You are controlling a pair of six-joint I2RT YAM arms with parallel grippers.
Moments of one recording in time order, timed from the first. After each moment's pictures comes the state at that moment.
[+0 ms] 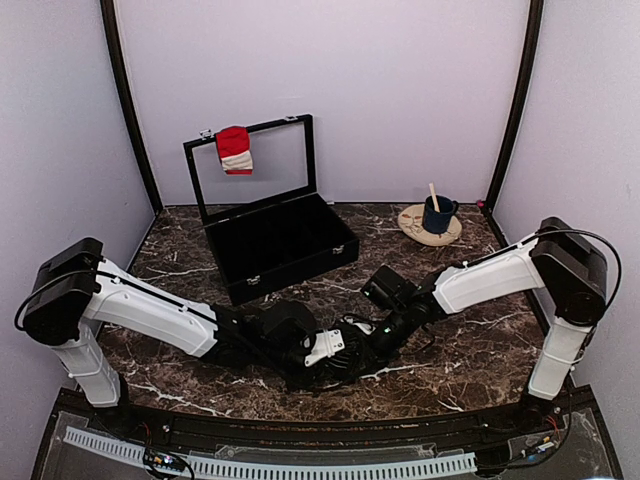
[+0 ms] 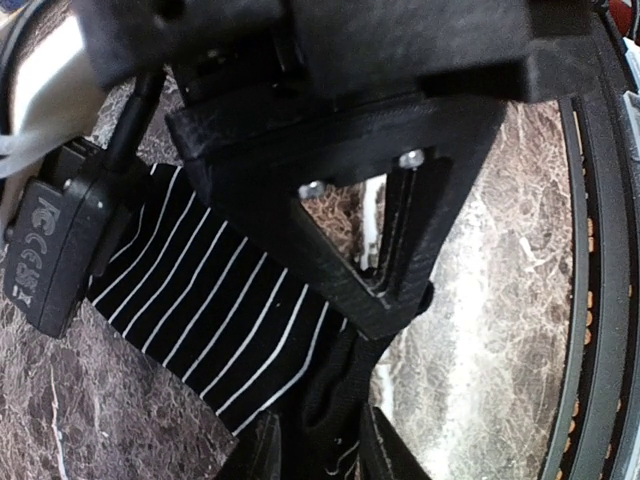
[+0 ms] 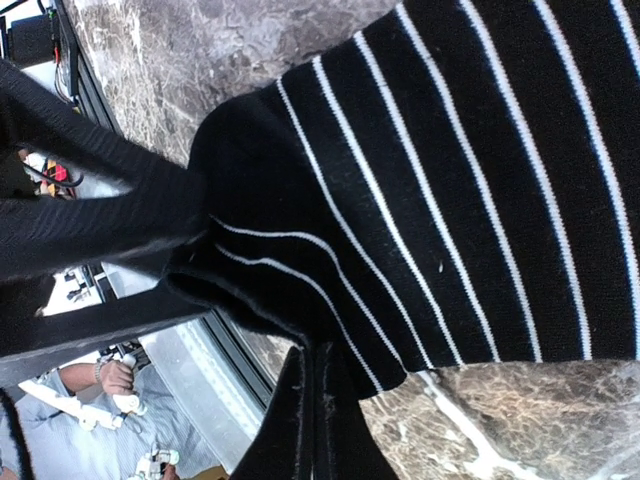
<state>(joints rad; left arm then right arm) -1.21 1.72 0.89 -0.02 0.01 0.15 0.92 1.79 0.93 -0.32 -0.70 0.48</state>
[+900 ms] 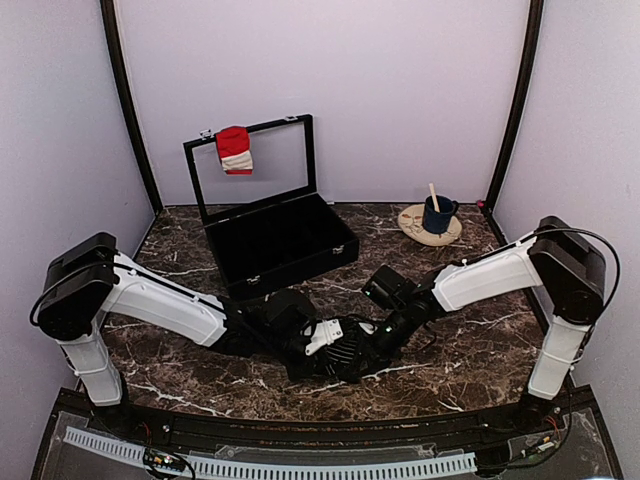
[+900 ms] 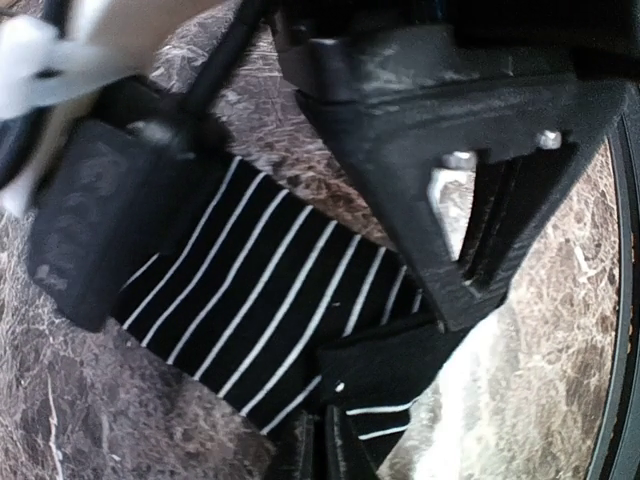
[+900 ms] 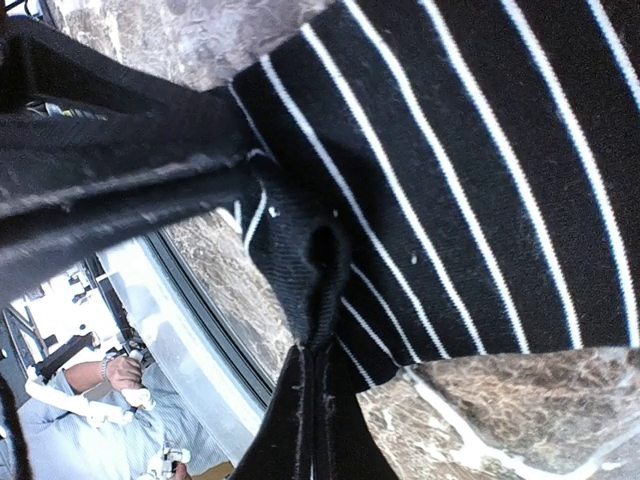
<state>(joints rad) -1.13 1.79 0.92 0.00 0.08 0.16 0.91 1.80 0.94 -0.37 -0.70 0.48</state>
